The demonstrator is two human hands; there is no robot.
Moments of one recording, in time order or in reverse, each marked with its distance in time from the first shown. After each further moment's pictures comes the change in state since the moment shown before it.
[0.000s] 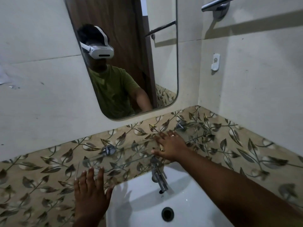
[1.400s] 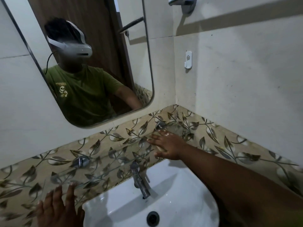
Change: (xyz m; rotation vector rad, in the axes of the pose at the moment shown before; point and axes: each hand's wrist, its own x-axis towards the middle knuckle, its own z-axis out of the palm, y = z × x) left_hand -0.014 0.029 0.017 0.159 0.505 0.037; right_hand -0.023 0.093 0.008 -0.013 0.033 -0.174
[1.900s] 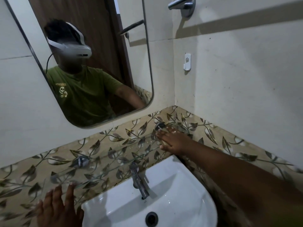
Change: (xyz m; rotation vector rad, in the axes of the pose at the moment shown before) left_hand 0.002 -0.003 -0.004 -0.017 -0.078 -0.009; right_hand -0.011 0.022 -0.012 -0.006 -0.065 0.141
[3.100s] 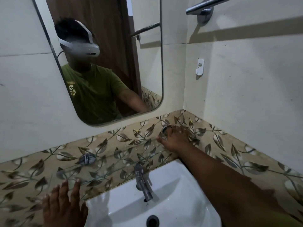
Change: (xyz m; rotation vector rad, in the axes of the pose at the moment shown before) left_hand 0.005 -0.005 0.005 0.027 -0.025 -0.048; right_hand 0.045 -0.027 -0.005 0.135 0.027 0.432
